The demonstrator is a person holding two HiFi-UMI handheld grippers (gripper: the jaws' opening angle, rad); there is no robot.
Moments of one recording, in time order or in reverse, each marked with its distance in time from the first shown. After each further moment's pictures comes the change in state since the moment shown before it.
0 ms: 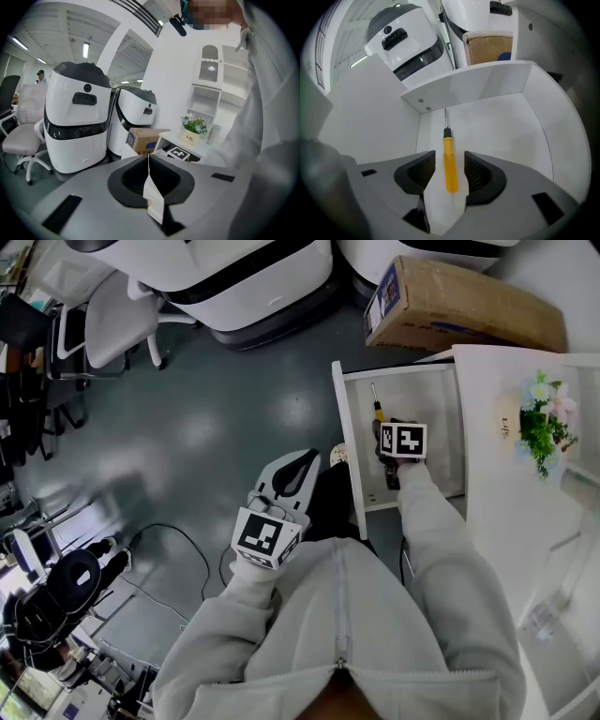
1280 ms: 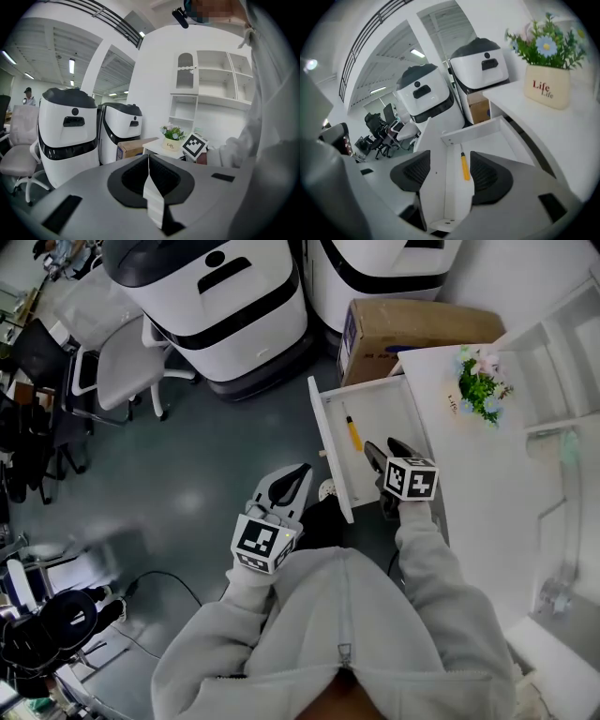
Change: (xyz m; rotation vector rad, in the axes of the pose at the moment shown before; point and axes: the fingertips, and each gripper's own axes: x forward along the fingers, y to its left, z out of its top) left arm -0.064 -0.065 0.029 0.154 -0.118 -0.084; right arm -0.170 0.029 -0.009 0.036 -0.461 0.108
